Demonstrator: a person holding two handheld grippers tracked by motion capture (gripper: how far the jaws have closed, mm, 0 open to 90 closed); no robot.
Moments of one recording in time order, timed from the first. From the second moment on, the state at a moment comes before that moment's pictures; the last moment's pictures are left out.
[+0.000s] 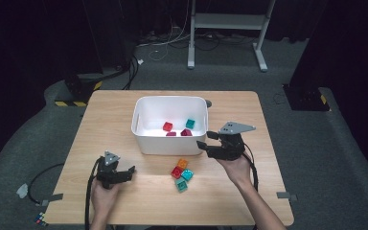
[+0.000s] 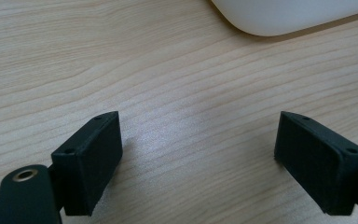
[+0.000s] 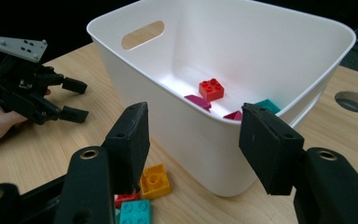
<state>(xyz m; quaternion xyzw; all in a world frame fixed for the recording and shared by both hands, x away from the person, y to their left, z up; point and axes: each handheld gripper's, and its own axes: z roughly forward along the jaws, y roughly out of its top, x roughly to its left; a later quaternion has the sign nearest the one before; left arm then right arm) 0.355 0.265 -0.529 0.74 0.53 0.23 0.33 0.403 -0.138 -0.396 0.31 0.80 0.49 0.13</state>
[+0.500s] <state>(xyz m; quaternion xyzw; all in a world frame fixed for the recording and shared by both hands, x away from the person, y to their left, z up) 0.355 0.265 -0.529 0.74 0.53 0.23 0.33 0.389 -0.136 -0.429 0.31 0.81 0.48 0.12</state>
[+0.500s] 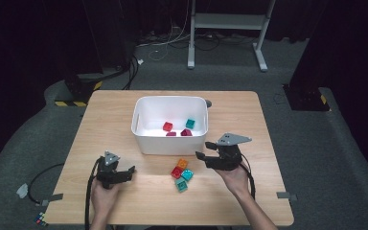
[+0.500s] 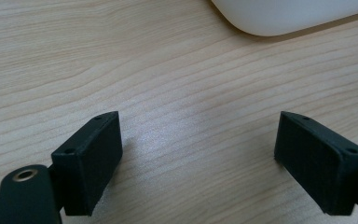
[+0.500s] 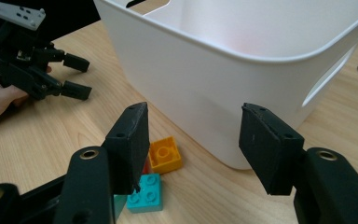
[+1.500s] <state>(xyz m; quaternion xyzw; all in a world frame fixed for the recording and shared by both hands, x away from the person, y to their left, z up) 0.355 0.265 -0.529 0.74 0.53 0.23 0.33 0.375 -0.098 -0.505 0.31 0.85 0.42 0.08</state>
